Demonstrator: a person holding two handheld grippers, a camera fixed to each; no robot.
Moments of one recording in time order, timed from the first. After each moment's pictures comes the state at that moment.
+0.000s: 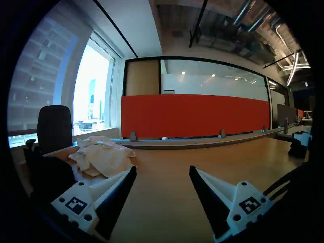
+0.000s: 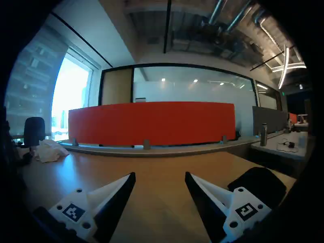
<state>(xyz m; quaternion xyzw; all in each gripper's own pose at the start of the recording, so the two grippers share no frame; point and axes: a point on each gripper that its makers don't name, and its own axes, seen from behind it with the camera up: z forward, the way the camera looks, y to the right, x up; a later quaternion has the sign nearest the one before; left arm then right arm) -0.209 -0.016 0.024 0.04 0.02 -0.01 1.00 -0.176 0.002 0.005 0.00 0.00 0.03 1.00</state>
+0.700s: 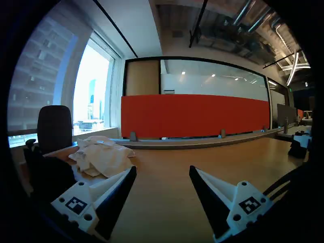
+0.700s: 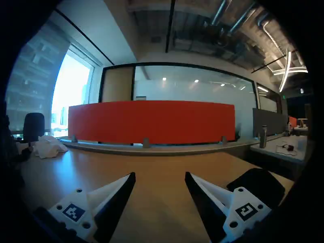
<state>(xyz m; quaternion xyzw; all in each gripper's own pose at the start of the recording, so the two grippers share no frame) -0.209 -0.016 0.024 0.04 0.02 -0.01 1.00 -0.179 0.001 0.005 0.00 -0.01 0.01 1.00</state>
